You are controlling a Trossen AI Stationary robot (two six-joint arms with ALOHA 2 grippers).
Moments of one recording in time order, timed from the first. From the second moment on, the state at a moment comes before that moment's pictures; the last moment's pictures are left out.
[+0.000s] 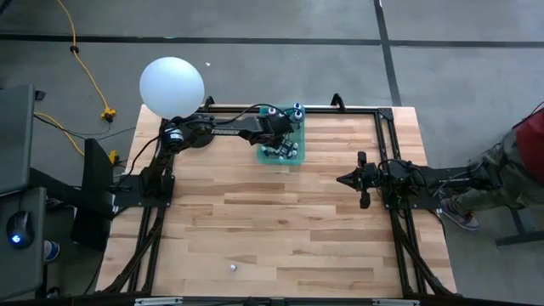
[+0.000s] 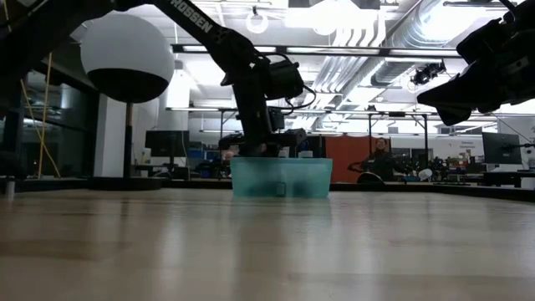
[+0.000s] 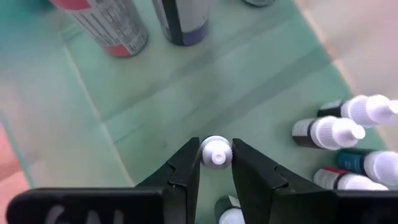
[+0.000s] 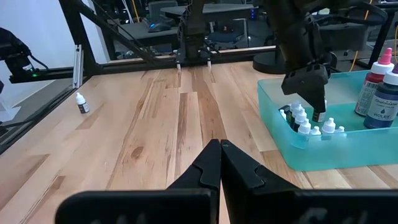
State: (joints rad) left arm 0.34 2.11 1.60 -0.60 -0.31 -0.63; right arm 0.01 0.20 0.01 0.04 0.05 0.10
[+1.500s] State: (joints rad) left arm 0.31 2.09 1.86 -0.75 -0.24 -0.38; right arm 0.01 0.20 0.01 0.04 0.05 0.10
